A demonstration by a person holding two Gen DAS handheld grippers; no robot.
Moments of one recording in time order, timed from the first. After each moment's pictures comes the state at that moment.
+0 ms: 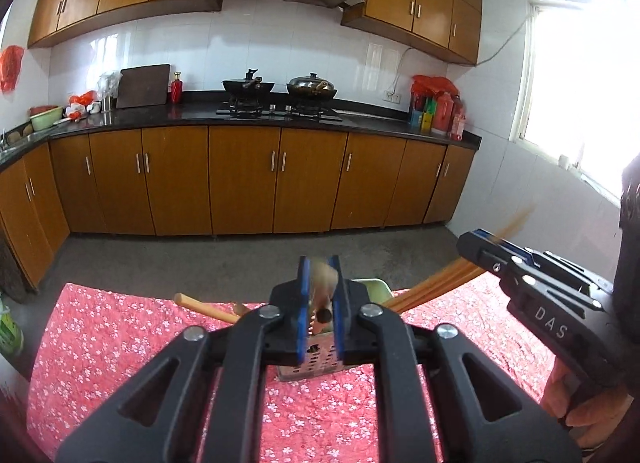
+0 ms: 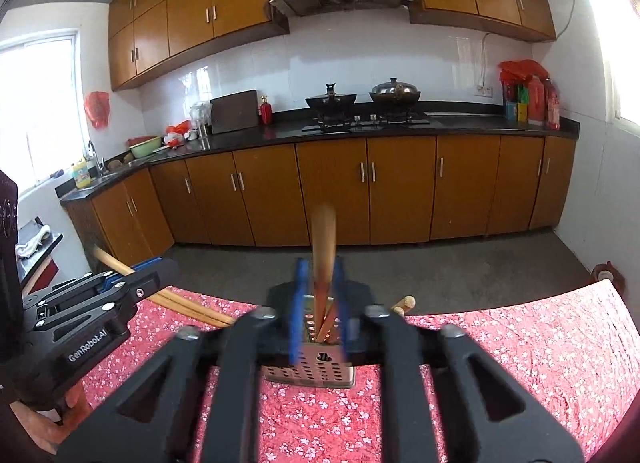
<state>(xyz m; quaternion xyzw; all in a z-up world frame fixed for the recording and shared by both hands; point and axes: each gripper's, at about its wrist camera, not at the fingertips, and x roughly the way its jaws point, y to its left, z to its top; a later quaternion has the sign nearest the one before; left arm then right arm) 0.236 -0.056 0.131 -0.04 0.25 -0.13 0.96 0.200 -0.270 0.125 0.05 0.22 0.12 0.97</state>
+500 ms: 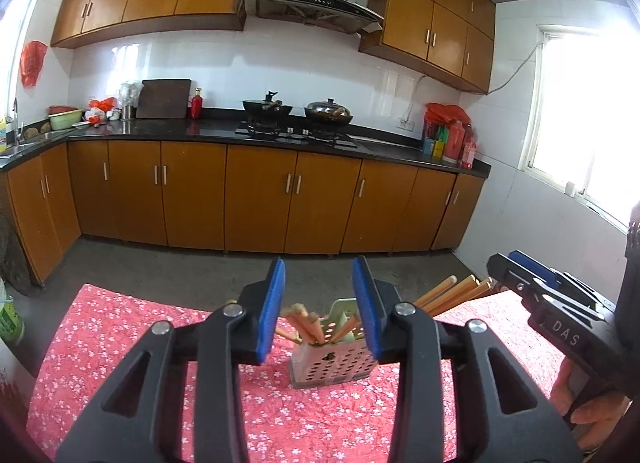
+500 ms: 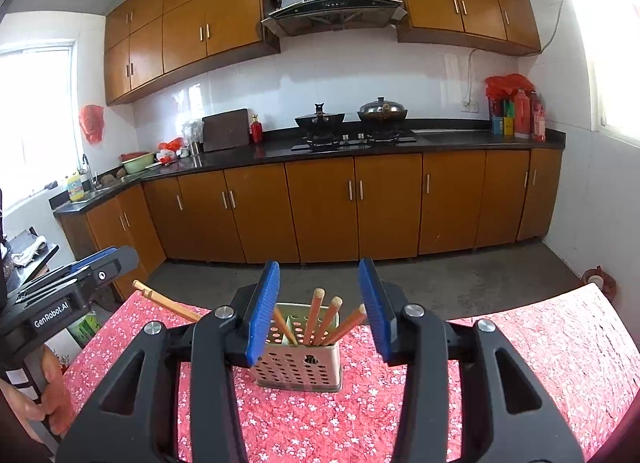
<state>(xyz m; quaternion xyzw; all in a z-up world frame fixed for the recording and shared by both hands) 0.200 -0.027 0.149 -0.06 0.21 -0.10 0.97 0.177 -0.285 0.138 0.05 0.19 0.10 0.98</state>
